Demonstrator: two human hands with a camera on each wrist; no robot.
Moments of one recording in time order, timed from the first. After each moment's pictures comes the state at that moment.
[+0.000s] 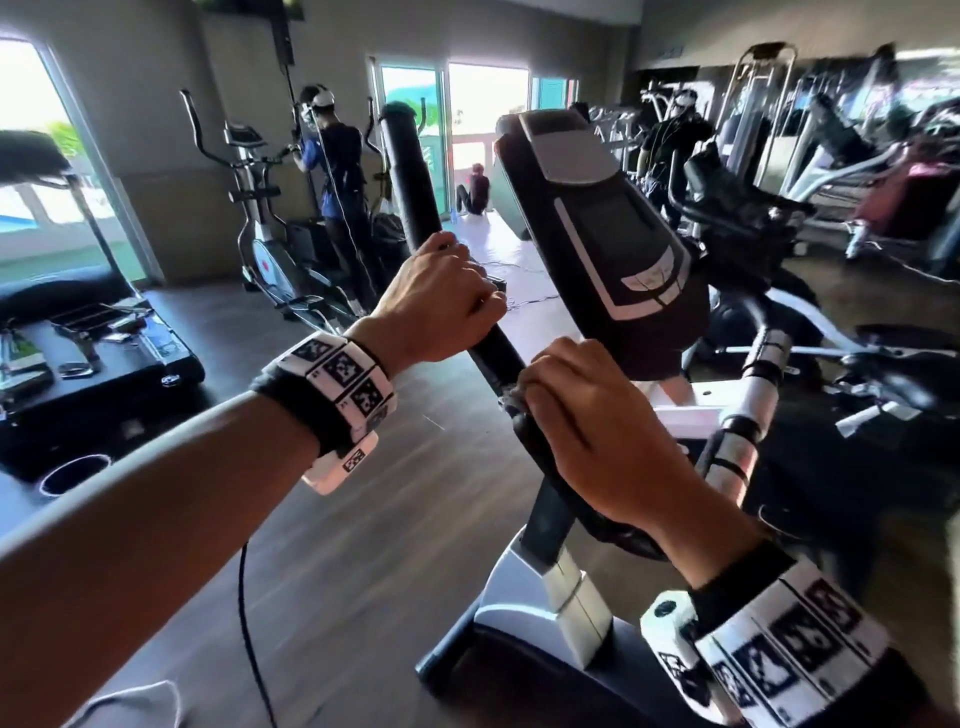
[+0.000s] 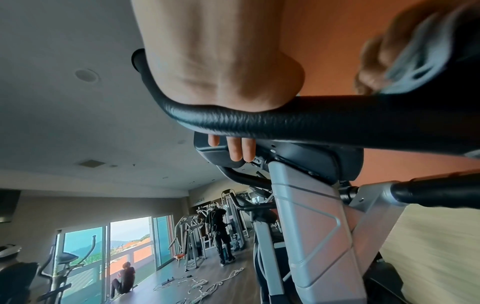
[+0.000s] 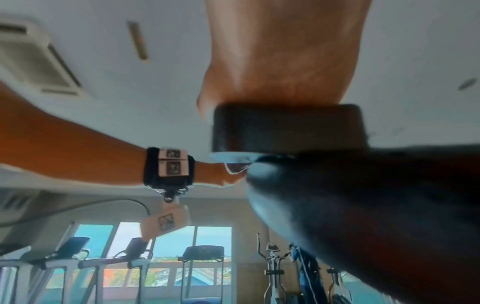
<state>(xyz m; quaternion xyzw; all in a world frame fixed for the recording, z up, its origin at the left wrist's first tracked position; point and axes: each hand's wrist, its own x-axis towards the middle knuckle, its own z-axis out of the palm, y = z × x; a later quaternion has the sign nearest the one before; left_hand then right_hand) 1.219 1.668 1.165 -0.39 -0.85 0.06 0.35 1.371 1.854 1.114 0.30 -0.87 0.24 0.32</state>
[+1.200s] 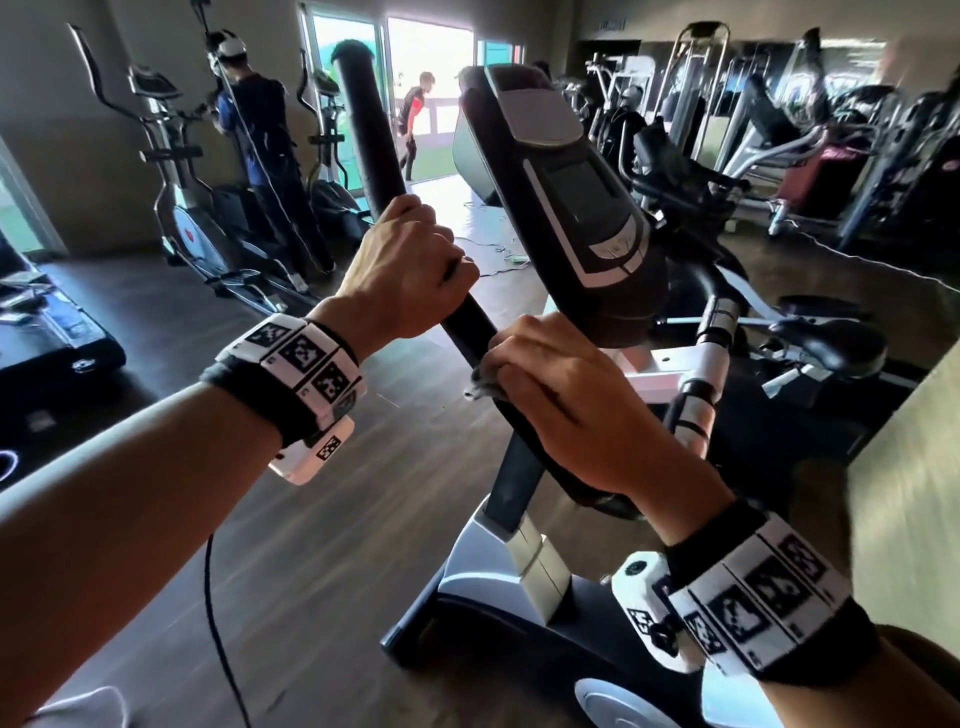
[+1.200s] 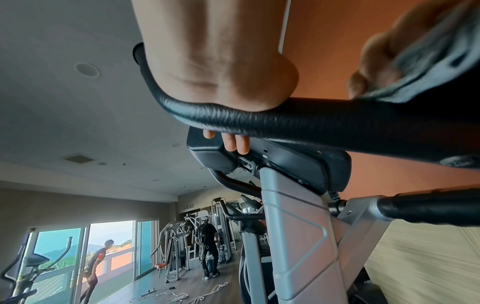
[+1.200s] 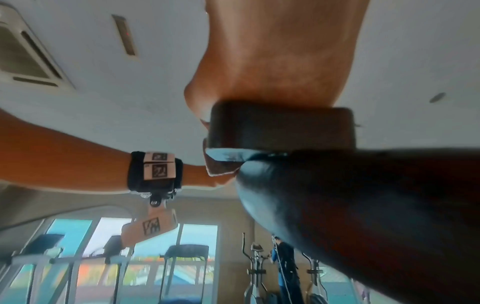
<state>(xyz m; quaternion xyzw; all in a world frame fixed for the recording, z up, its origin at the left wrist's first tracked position) 1.213 1.670 1.156 -0.39 -0.83 -0.06 0.40 1.373 1.853 1.112 0.31 -0.87 0.26 0.29</state>
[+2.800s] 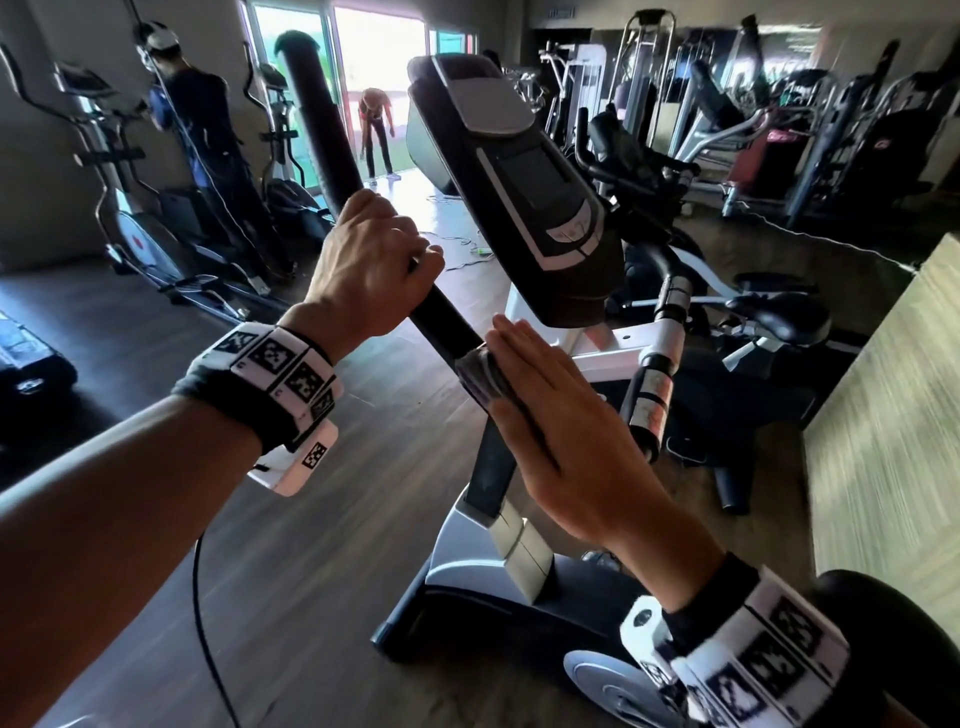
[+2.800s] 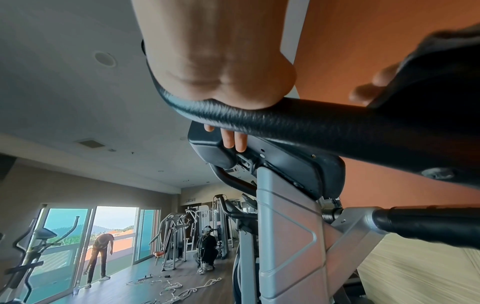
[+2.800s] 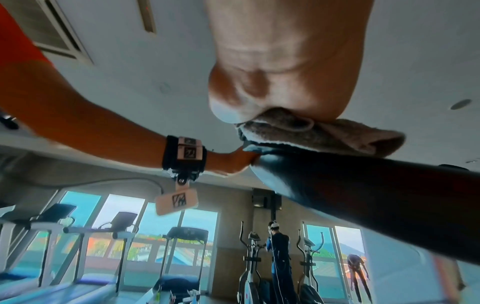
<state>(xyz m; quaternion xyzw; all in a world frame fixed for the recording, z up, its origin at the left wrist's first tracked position) 1.211 1.672 1.147 -0.40 -0.82 -0.12 0.39 1.423 1.849 1.080 0.17 -0.92 0.23 0.25</state>
